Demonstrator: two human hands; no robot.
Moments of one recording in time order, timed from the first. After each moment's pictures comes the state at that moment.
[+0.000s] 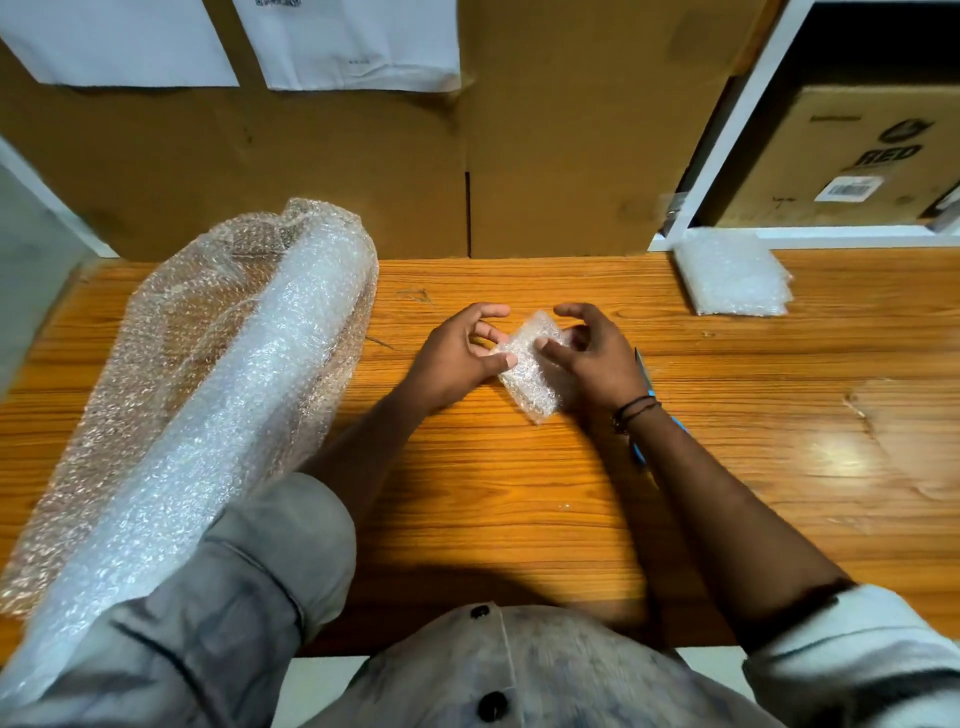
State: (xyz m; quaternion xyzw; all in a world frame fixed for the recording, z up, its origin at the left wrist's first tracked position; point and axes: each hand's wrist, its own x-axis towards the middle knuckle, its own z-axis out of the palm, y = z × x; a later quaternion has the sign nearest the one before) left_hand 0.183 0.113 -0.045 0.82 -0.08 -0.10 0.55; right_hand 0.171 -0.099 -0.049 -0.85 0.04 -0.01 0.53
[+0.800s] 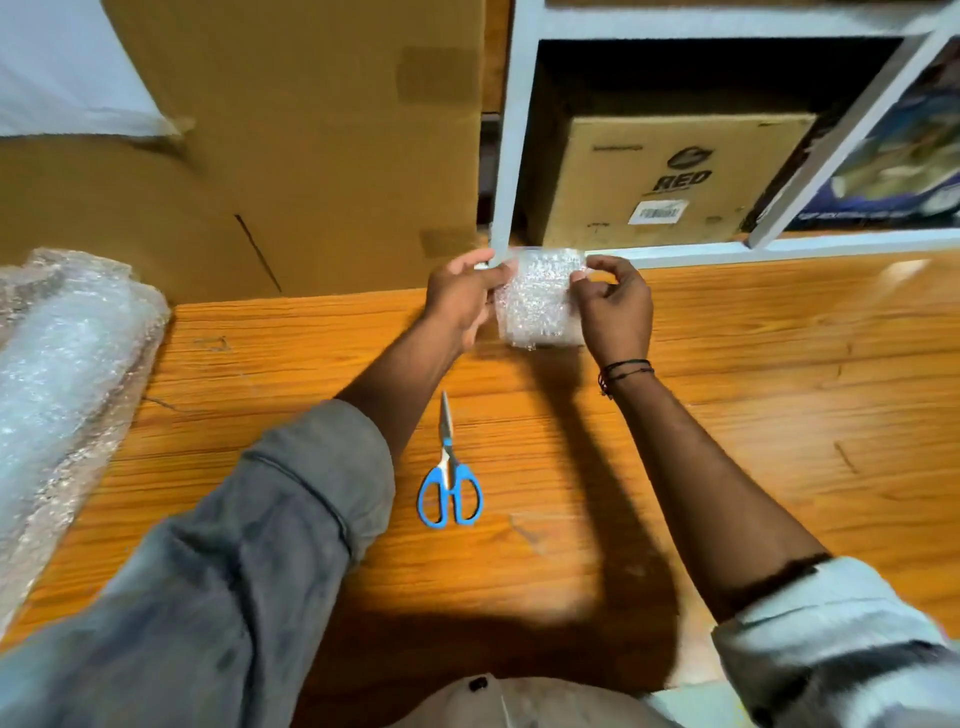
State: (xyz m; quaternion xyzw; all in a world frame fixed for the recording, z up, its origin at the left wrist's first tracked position) left_hand 0.288 -0.173 0.004 0.58 0.13 -0.13 0.80; right_hand 0.235 -0.338 -0.005 -0.78 0.18 -0.22 0.56
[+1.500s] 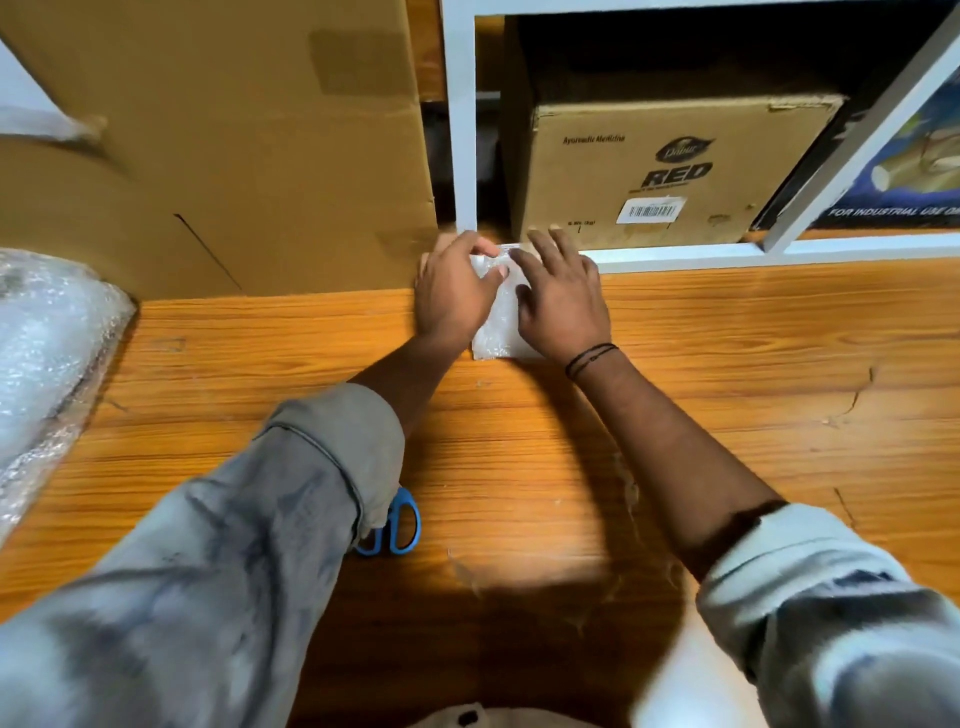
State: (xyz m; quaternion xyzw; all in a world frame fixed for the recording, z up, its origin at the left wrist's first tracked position) left_hand 0.330 -0.240 -0.022 0.91 0.01 0.12 0.40; right_hand 0.307 -0.389 -0.035 -0.97 -0.11 -0.18 0.14
